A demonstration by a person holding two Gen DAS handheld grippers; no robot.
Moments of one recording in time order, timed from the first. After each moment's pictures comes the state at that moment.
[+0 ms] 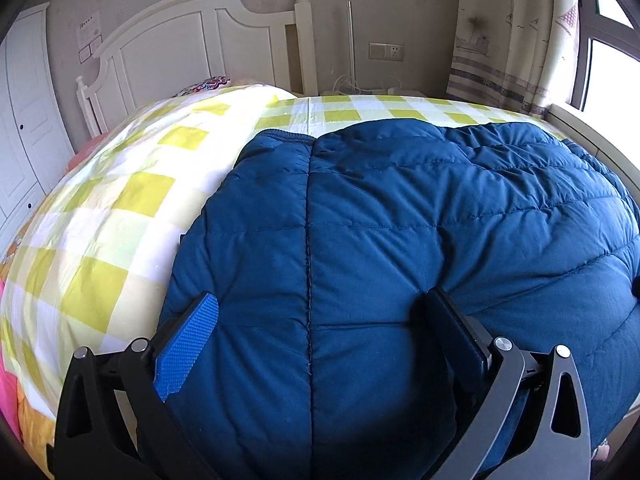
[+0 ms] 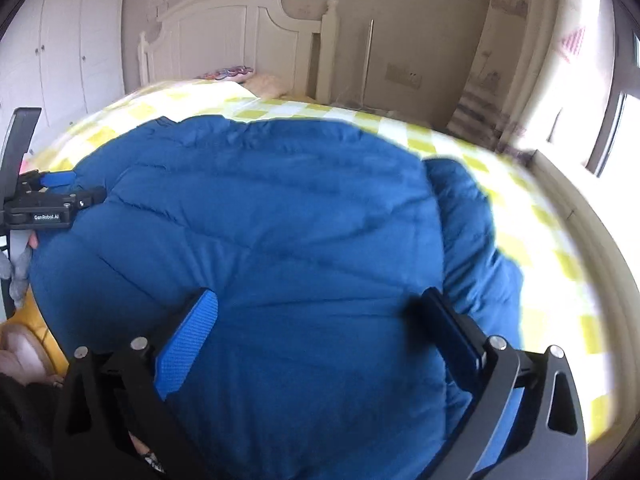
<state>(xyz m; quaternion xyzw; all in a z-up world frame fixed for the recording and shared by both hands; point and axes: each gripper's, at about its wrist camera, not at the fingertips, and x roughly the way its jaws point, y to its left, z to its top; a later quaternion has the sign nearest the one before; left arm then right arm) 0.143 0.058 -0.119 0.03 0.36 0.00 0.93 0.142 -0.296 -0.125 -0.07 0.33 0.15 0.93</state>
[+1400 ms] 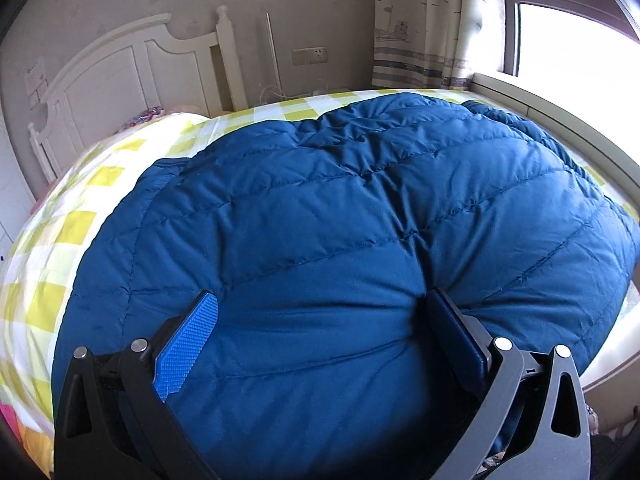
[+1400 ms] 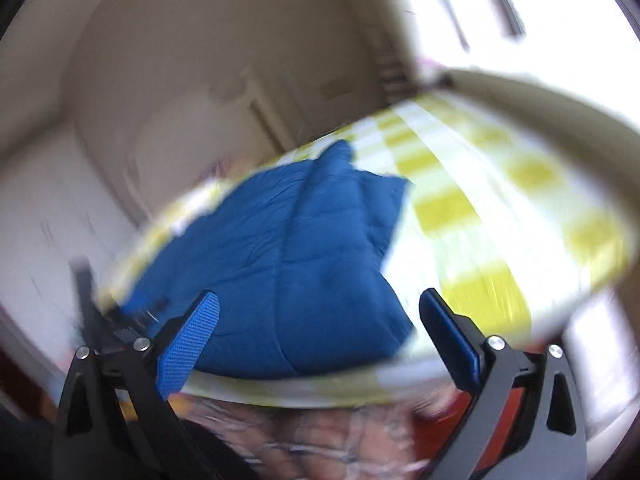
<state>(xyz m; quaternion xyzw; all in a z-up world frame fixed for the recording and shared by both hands) 0.104 -0.042 -0.119 0.08 0.35 -0.08 0.93 0.047 -0.470 -0.139 0.29 0.28 0.14 0.90</state>
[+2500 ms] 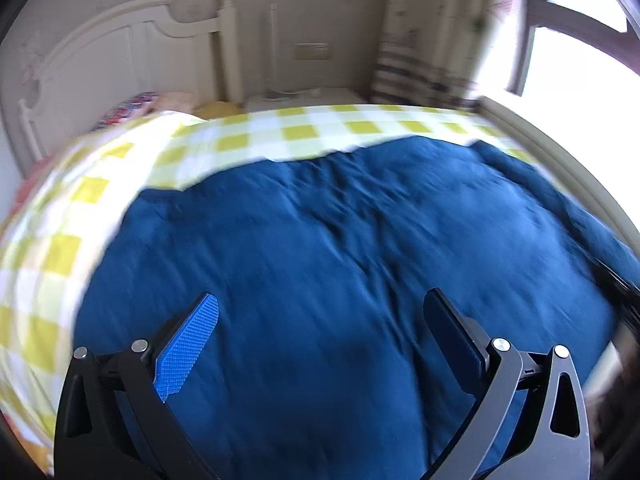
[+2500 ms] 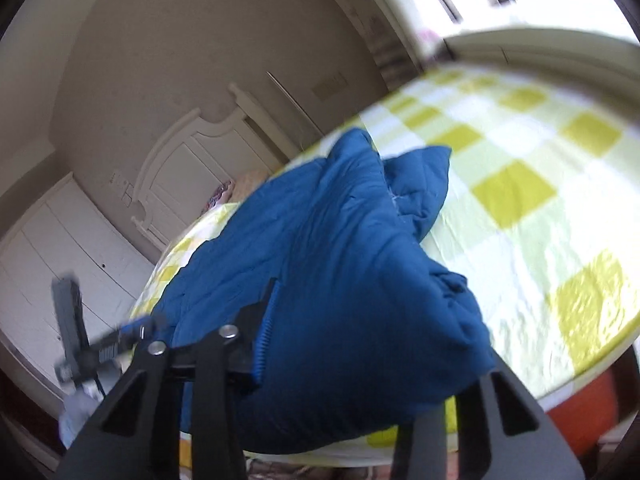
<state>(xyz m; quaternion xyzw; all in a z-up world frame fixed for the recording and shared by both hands) 0.172 -0.042 -0.075 0.04 0.39 -0.07 0.92 0.119 -0.401 -0.133 0.27 0.26 0.13 0.92</state>
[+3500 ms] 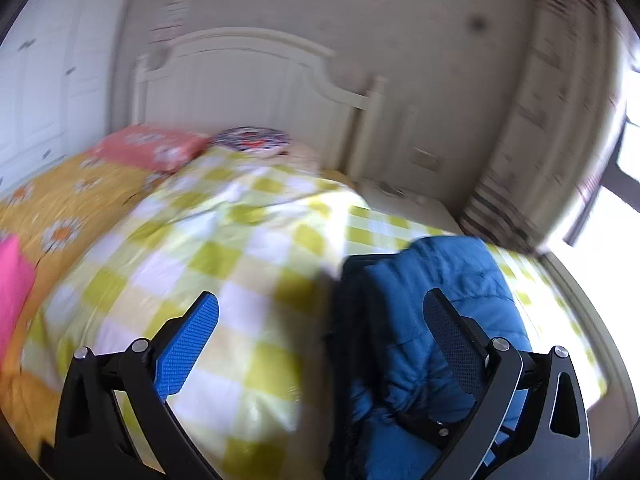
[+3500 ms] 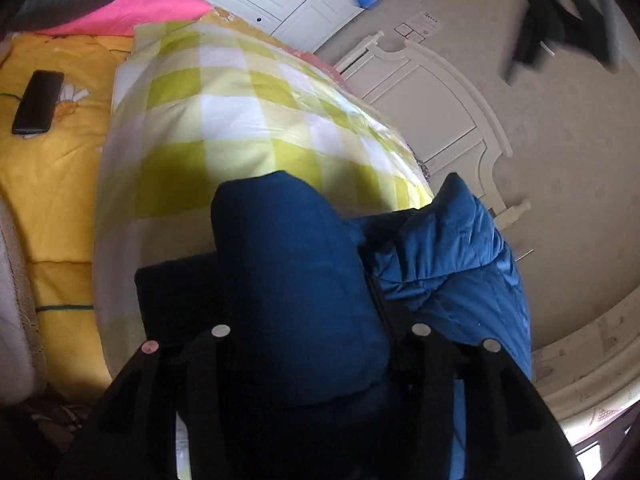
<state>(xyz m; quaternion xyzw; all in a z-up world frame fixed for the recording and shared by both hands) 0.080 0.225 0.020 -0.12 0.26 0.01 0.96 0.108 0.073 -0.147 -0.47 0.16 0.29 0.82</state>
